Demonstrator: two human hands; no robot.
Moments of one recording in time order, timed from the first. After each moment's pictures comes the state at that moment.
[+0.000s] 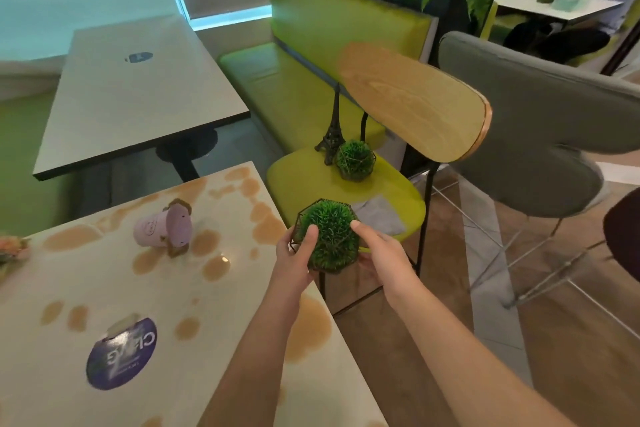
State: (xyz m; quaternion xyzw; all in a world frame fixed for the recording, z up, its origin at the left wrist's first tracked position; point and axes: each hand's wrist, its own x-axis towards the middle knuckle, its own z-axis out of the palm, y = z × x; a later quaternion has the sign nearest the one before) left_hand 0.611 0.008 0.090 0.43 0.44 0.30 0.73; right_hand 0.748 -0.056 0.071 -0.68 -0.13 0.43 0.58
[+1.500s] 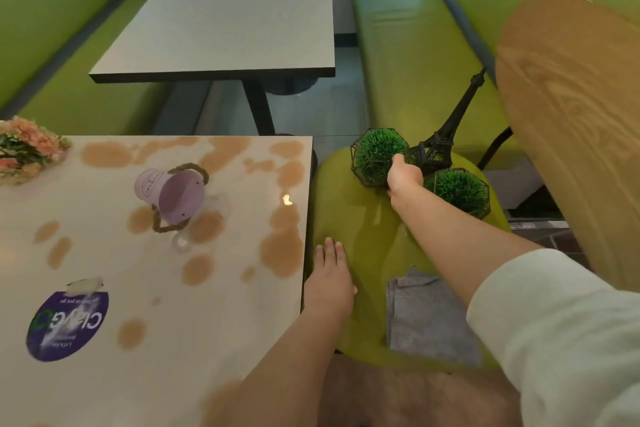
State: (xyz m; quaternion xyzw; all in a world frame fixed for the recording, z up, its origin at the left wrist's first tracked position) left_hand 0.747 0.157 -0.072 0.74 0.62 -0.09 0.23; right_hand 0.889 0.303 -0.009 -0.79 -0.16 0.43 0.41
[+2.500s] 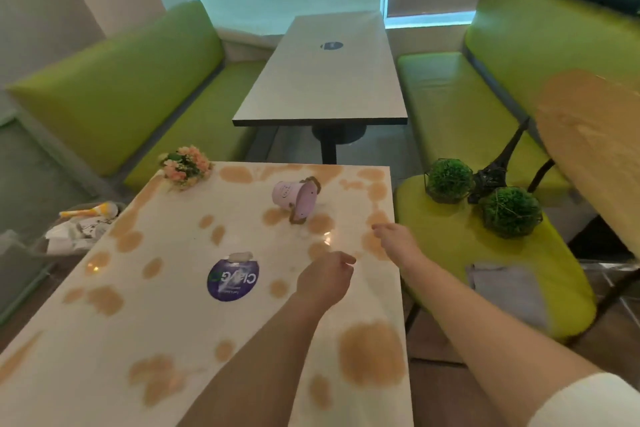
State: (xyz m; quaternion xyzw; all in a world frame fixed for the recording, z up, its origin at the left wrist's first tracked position) left_hand 0.545 0.070 0.046 0.68 0.66 0.09 0.30; right_hand 0.696 0.109 0.061 -0.69 -0.41 0.49 0.34
